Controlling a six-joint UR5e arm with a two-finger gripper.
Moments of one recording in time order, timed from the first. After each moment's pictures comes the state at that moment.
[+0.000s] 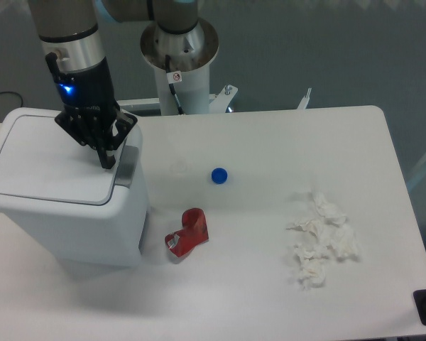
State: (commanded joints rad) arm 2.08 -1.64 -1.56 -1.12 1.63 0.38
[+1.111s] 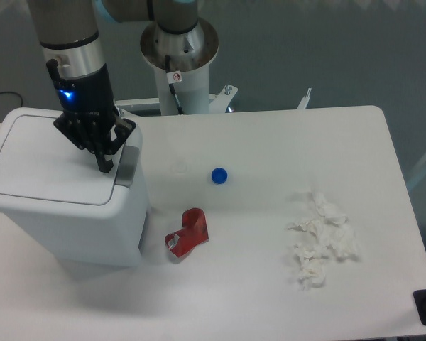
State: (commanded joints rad) arm 2.08 -1.66 -1.55 -1.12 1.61 0.38
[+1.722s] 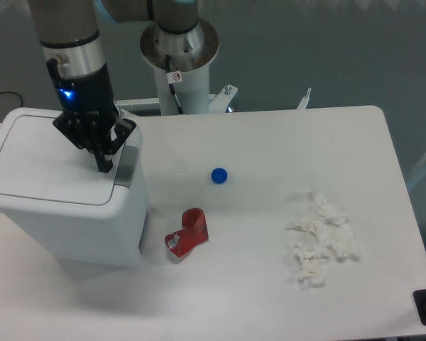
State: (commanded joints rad) arm 2.09 -1.64 -1.49 -1.12 1.59 0.38
